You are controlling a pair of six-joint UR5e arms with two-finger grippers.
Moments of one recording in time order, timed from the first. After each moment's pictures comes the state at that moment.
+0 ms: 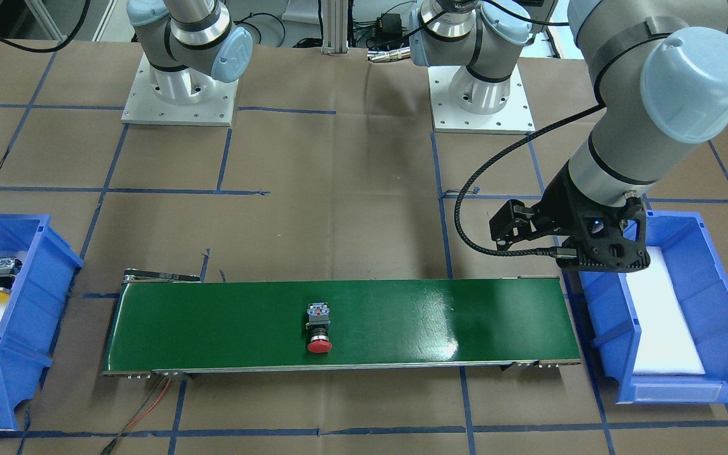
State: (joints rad) left arm -1.50 -1.82 -1.40 -1.52 1.55 0.10; right arm 1.09 -1.37 1.61 -1.99 -1.53 -0.48
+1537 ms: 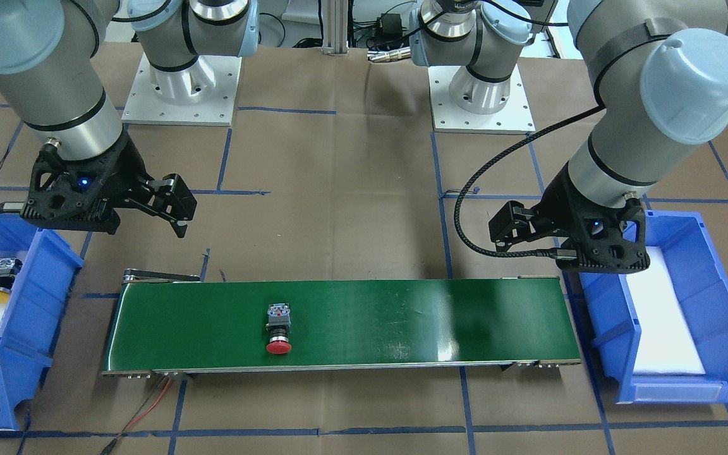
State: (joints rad) left arm -1.50 -1.82 -1.40 -1.52 1.55 0.10; right arm 1.56 -1.44 1.57 -1.79 -1.54 0.05
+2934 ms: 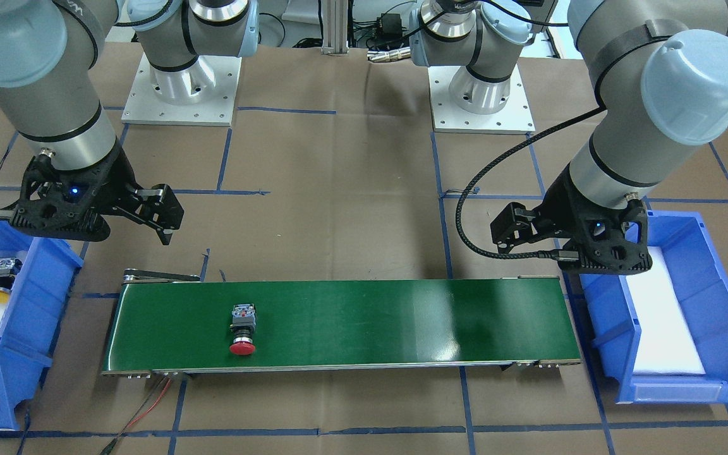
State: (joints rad) left arm -1.50 -1.82 -1.40 -1.51 1.55 0.10; right arm 1.56 -1.41 1.57 -1.82 -1.61 0.05
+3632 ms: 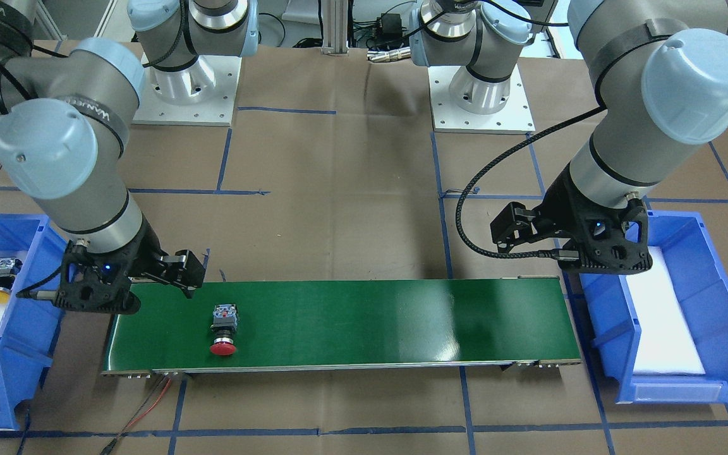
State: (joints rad) left arm -1.50 -1.82 -1.40 -1.51 1.55 0.10; right arm 1.57 -1.24 1.57 -1.96 -1.56 0.06
